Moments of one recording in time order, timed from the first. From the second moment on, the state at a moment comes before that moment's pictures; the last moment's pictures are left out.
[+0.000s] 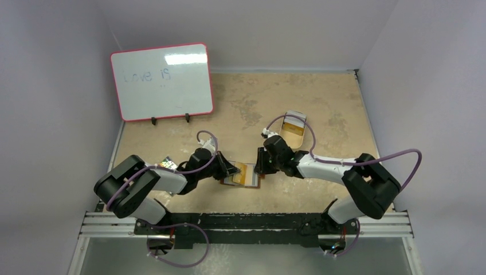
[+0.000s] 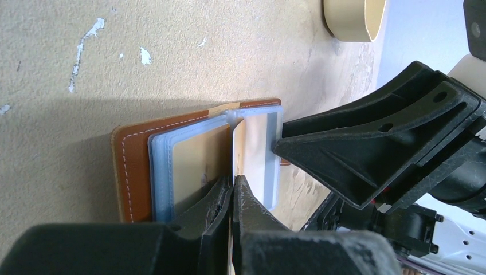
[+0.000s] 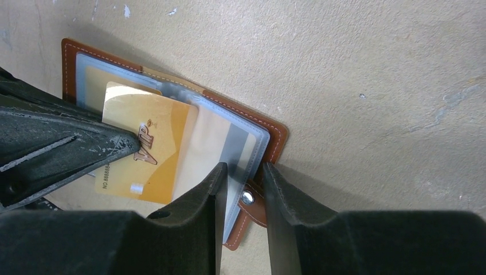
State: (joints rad) left arm -0.69 1.48 0.28 0.66 0.22 -1.08; right arm 0.77 1.48 0.65 -0.06 -0.02 0.65
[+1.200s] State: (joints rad) left arm -0.82 1.34 0.38 0.30 -0.06 -1.01; right arm 0.77 1.41 0.61 -0.12 0.01 0.73
